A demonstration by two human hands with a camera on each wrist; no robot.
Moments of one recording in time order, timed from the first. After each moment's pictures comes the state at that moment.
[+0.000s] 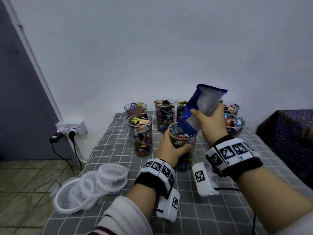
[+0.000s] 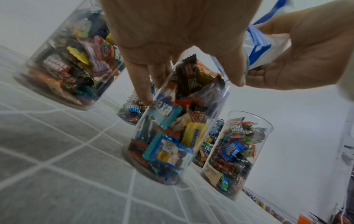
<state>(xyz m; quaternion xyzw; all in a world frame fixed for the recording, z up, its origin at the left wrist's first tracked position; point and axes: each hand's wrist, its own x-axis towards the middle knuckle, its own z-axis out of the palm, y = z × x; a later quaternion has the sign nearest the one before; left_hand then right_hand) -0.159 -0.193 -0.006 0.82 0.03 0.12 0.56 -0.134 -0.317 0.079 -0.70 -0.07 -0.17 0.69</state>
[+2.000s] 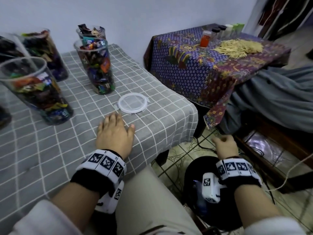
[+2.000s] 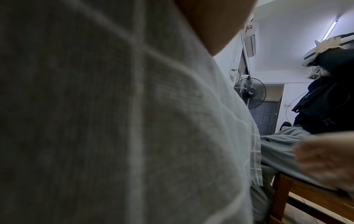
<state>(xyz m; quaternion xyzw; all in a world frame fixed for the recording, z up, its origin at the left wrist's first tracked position) -0.248 -0.348 -0.072 0.99 -0.13 -0.01 0.10 -0.356 -0.637 -0.142 -0.76 0.50 -0.13 0.40</state>
